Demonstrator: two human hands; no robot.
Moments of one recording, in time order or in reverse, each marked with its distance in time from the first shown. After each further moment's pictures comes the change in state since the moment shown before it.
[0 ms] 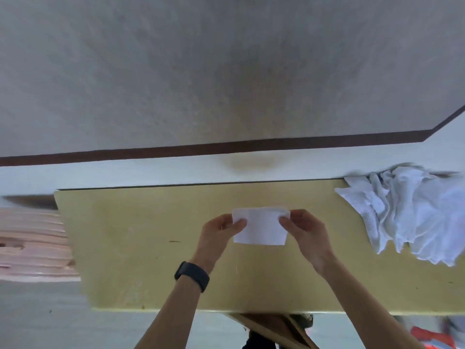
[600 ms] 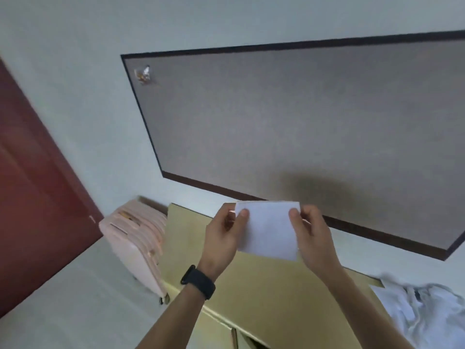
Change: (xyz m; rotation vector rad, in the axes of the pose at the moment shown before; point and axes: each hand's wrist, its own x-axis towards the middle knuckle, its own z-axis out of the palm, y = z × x) left_hand -0.286 0.100 -0.040 -0.075 0.605 0.697; right_hand -0.202 -0.178 -0.002 -0.020 -0.249 -0.760
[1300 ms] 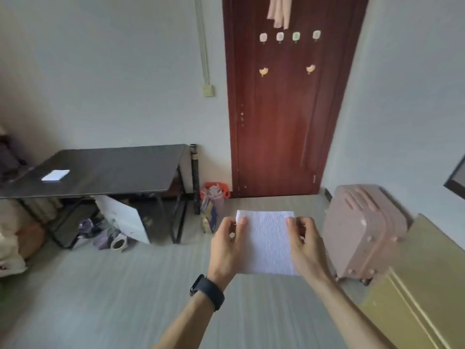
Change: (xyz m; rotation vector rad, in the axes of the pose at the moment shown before) left_hand -0.468 0.020 -0.419 0.223 1.116 -0.349; right_hand -0.441 -0.181 0.360 0.154 -0.969 -0.195
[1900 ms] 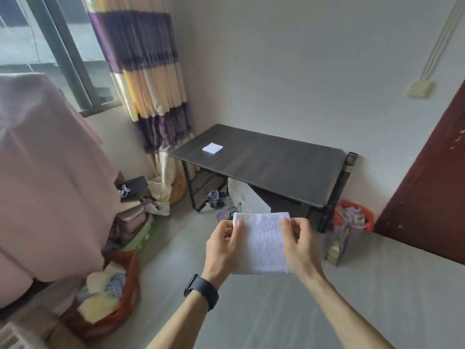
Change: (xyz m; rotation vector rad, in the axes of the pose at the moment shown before) left_hand 0.162 -0.150 -0.514 0.094 0.565 -0.253; right_hand -0.003 -0.144 0.585 0.125 -0.556 -0.093
